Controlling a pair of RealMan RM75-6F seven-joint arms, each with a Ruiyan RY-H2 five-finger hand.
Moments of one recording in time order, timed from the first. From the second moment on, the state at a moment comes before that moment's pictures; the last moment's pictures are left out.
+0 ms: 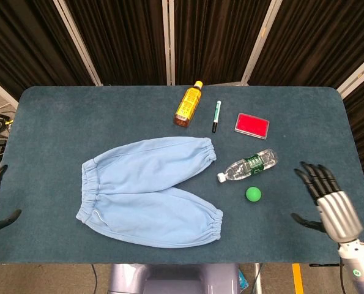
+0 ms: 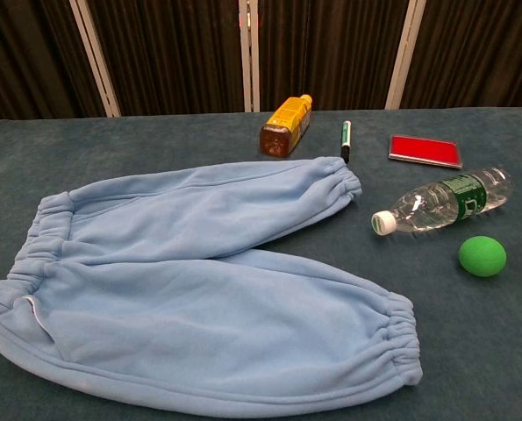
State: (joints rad) left arm -0.04 -1.07 -0.04 -1.75 1.51 1.62 0.22; right arm 0.22 -1.09 -0.05 -1.59 -1.67 1.68 0.11
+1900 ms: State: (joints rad) left arm -0.05 -1.07 -0.06 -1.74 1.43 1.54 0.22; right arm 0.59 -1.57 -0.11 -1.27 -2.06 1.07 -0.31
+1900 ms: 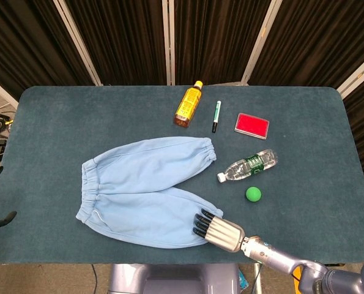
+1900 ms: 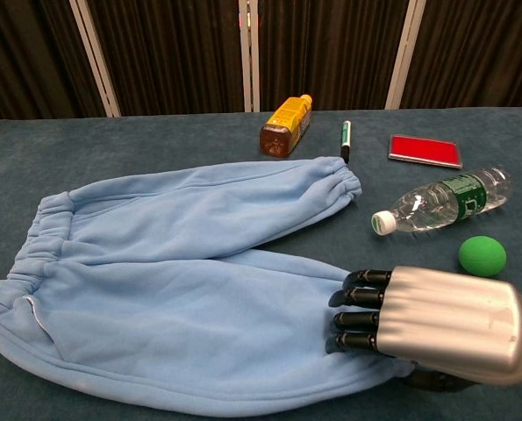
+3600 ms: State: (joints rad) left arm -0.31 -1.49 0.12 -1.03 1.87 1.36 0.03; right arm 0.60 -1.57 -0.06 -1.49 -1.72 1.05 -0.10
